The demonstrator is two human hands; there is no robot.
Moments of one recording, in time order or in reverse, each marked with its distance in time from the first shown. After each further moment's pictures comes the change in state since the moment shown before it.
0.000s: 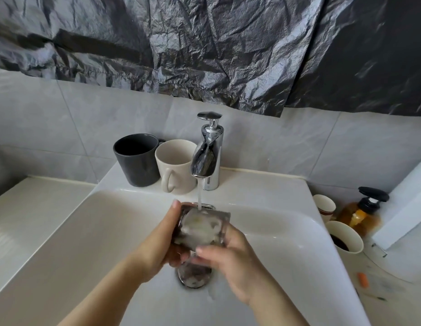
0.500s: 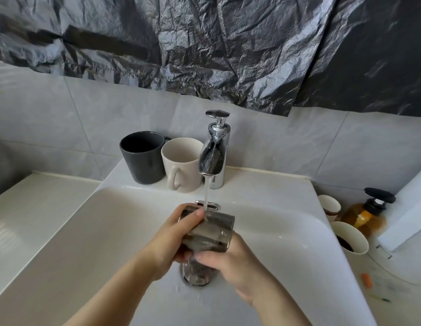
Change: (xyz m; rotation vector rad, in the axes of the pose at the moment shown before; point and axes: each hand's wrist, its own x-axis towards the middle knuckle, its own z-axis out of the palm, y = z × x) left_hand 0.004 0.000 0.003 -0.059 0.069 -0.077; right_hand 0.000 -0.001 0.005 -0.128 -0.020 0.024
